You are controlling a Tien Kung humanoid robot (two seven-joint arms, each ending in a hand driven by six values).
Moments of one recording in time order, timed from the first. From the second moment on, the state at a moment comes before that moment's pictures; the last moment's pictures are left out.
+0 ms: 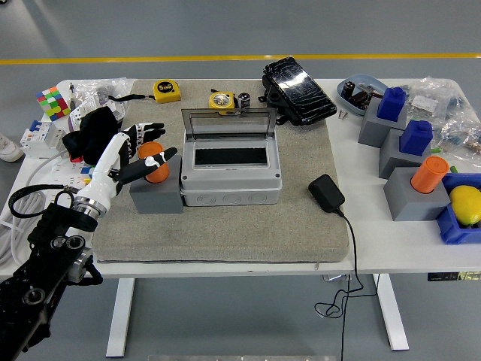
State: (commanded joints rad) left arm -0.26 0.11 -1.25 -1.12 1.35 0.07 -0.25; right arm 0.07 -0.41 0.41 0.36 -0.03 -0.10 -0.03
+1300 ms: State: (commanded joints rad) left arm -0.35 0.02 -1.15 -0.95 1.20 0.18 -0.45; right arm 0.07 -0.41 0.41 0.36 -0.03 -0.10 -0.02
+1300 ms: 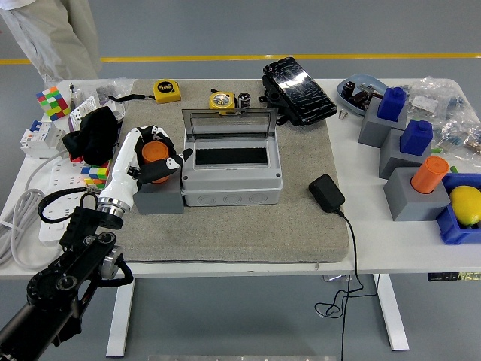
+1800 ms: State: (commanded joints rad) left arm -0.39 0.00 -1.14 -0.90 1.16 0.21 -0.53; right arm 0.08 -0.41 0.40 0.36 -0.02 -0.10 -0.02
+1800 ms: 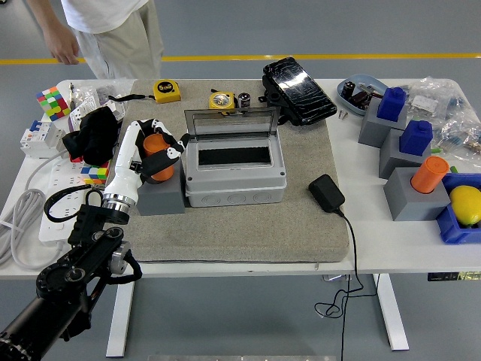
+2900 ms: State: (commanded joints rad) left arm -0.60 0.07 -0.75 -1.14 1.85 0.28 -0.07; right arm 0.07 -0.41 0.40 0.37 -0.02 -0.10 -0.01
